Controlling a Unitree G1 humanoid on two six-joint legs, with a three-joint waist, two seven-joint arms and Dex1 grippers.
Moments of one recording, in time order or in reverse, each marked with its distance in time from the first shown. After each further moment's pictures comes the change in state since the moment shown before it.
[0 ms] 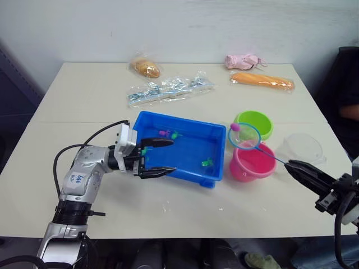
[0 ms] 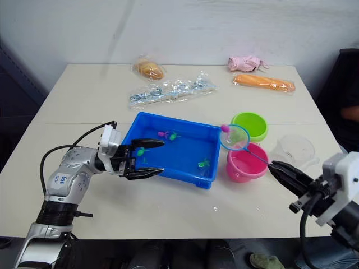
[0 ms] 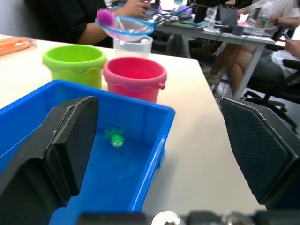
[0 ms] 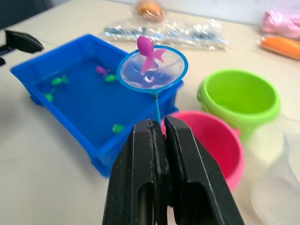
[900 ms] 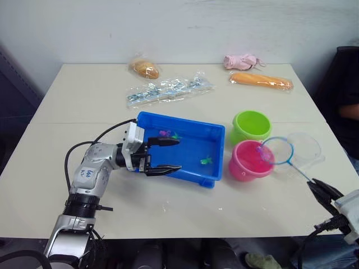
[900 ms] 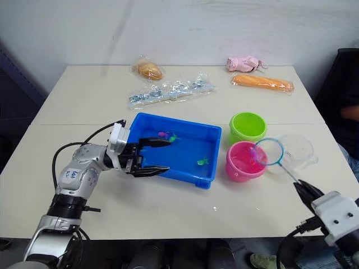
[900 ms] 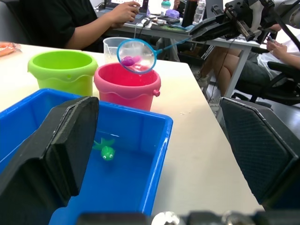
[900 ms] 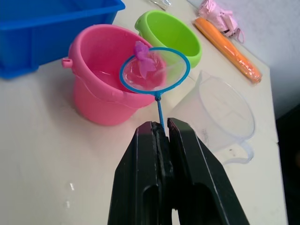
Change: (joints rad) left arm -0.034 -0.032 -0.019 0.095 0.018 -0.023 -0.025; right arm 0.118 0.163 0.235 0.216 -0.858 -0.766 0.096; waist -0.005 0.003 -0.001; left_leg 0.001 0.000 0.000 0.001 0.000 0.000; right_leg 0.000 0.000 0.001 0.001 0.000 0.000
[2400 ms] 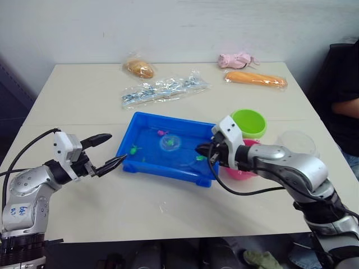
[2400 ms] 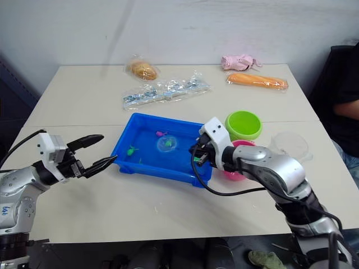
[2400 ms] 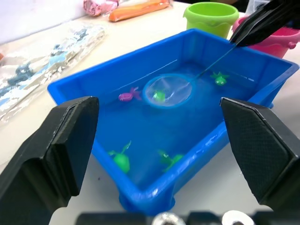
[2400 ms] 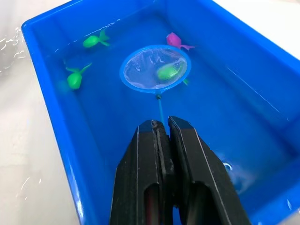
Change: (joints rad) left arm 0.372 0.207 0.383 -0.233 -0.001 -0.024 0.323; right arm -1.231 -0.121 0.967 0.355 0.542 0.959 -0.304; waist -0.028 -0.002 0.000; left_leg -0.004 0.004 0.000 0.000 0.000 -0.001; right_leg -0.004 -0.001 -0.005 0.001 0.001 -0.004
